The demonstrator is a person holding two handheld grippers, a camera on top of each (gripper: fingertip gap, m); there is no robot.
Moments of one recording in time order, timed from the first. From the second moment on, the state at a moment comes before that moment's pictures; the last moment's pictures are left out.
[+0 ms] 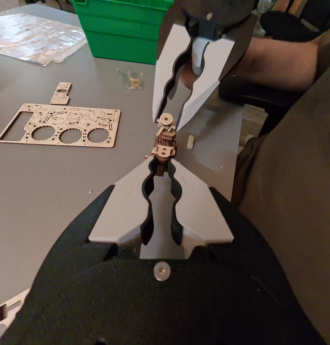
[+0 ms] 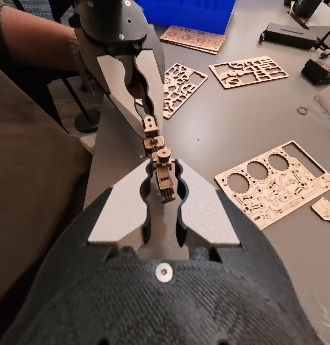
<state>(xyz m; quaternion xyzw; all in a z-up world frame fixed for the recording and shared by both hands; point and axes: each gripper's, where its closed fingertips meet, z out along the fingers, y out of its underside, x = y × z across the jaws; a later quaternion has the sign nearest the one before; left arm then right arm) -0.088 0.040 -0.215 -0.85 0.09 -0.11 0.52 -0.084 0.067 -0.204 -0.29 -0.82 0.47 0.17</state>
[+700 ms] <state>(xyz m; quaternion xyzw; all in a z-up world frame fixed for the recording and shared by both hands) -0.073 0.038 -0.179 -0.81 0.12 -0.12 0.56 -0.063 0.052 -0.166 -0.26 -0.77 0.57 0.08</state>
